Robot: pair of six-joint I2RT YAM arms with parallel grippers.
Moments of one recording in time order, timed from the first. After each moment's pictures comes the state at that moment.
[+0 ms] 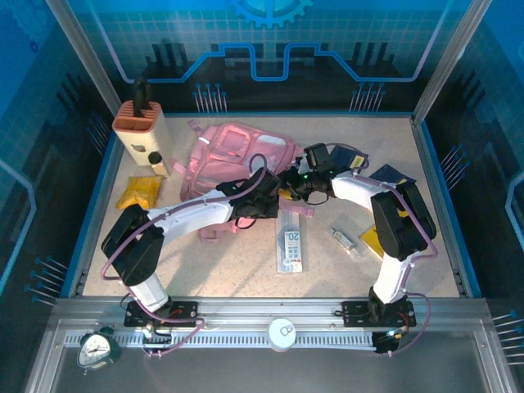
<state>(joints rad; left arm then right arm) -0.77 1.69 1.19 -0.51 -0.06 -0.72 0.41 1.84 1.13 -0.16 -0.60 0.95</state>
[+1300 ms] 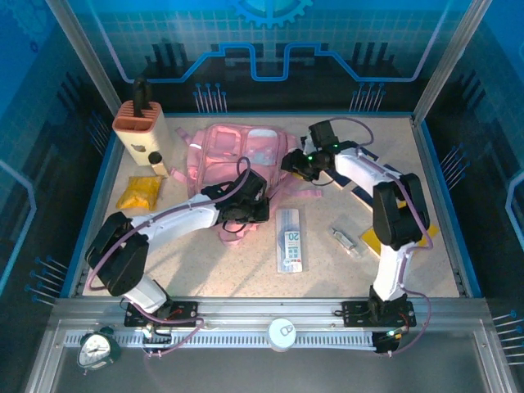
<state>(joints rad) -0.72 1.58 1.08 -0.49 0.08 -0.75 0.32 1.90 1.43 -0.51 -0.48 0.65</state>
